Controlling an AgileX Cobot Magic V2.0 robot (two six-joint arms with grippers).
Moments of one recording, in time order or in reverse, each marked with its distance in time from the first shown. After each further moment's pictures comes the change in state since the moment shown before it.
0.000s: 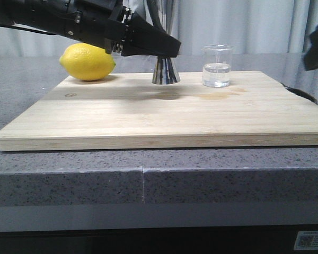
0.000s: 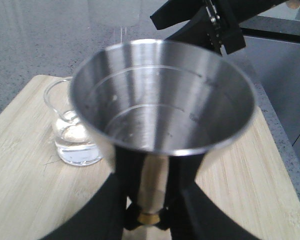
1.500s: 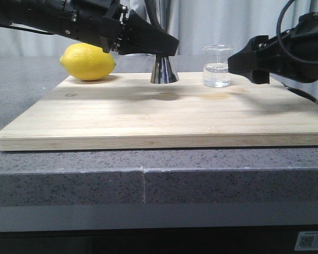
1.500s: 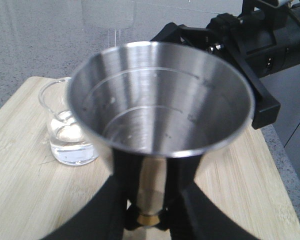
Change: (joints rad) left arm 0.012 0.000 0.000 0.004 0.034 0.000; right arm 0.153 0.188 0.178 -0.152 -0.710 0.165
